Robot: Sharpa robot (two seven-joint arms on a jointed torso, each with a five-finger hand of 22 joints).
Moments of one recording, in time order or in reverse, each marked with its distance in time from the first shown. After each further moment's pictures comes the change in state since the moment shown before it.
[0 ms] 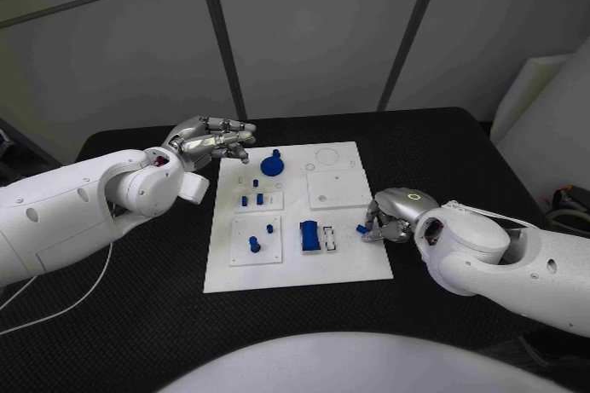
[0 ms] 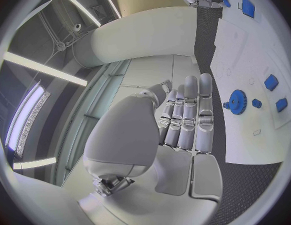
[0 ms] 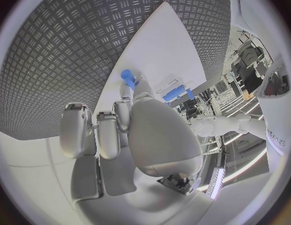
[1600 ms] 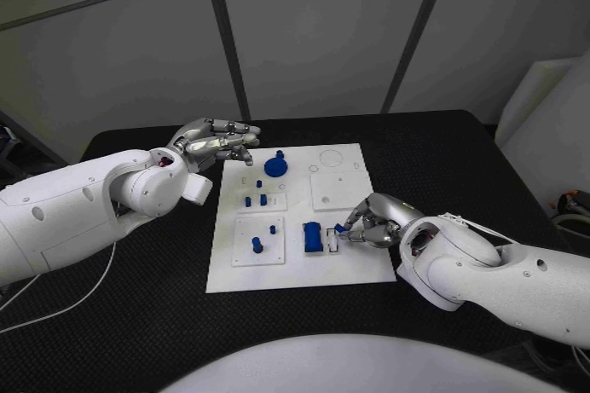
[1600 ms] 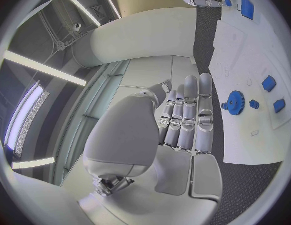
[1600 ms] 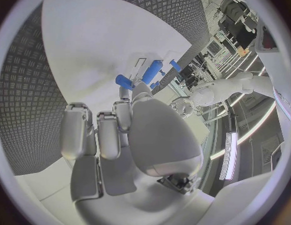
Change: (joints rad) left arm 0.000 -0.003 0.000 0.004 -0.002 0.009 -0.012; left_hand 0.000 0.000 0.003 -0.003 0.000 0.000 0.000 0.000 0.000 -0.004 -0.003 0.000 -0.001 0.000 0.000 0.000 -0.001 0.000 0.000 0.000 0.000 0.000; right arm -0.009 0.056 -0.008 0.053 0.317 -0.235 -0.041; right_hand -0.026 0.029 0.123 0.025 0.123 0.030 -0.013 -0.018 0.006 -0.004 -0.004 0.006 0.009 0.002 -0.009 0.008 0.000 0.000 0.009 -0.009 0.000 0.000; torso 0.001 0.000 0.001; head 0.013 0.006
